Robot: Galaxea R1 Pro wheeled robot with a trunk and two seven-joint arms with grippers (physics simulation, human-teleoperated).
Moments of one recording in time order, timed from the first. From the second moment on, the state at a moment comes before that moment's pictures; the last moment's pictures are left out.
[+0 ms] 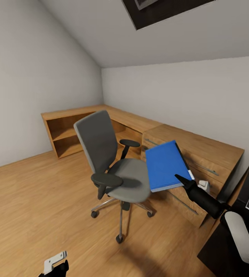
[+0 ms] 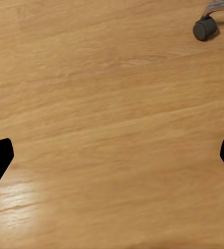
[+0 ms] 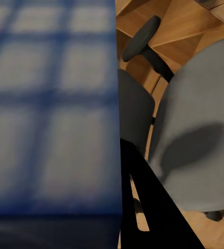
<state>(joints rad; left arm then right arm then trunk) -0.12 0.04 -0.04 -0.80 0.38 0.03 0.36 -0.32 -0.11 -0.27 -1.52 -1.11 0.74 0.11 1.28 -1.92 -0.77</state>
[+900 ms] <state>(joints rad) -0.12 0.04 -0.05 -0.79 0.38 0.03 0.36 -0.32 -0.11 -0.27 -1.53 -1.13 0.77 0.13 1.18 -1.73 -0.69</state>
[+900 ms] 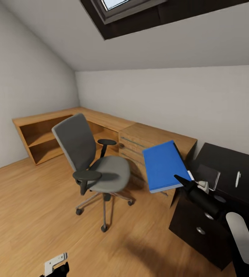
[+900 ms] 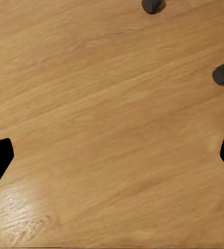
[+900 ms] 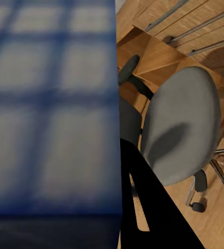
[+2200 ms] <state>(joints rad) -0.12 0.02 -0.16 -0.48 0.37 -0.16 0.35 -0.32 -0.11 -0.28 -1.52 -1.13 0.77 0.13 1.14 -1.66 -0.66</state>
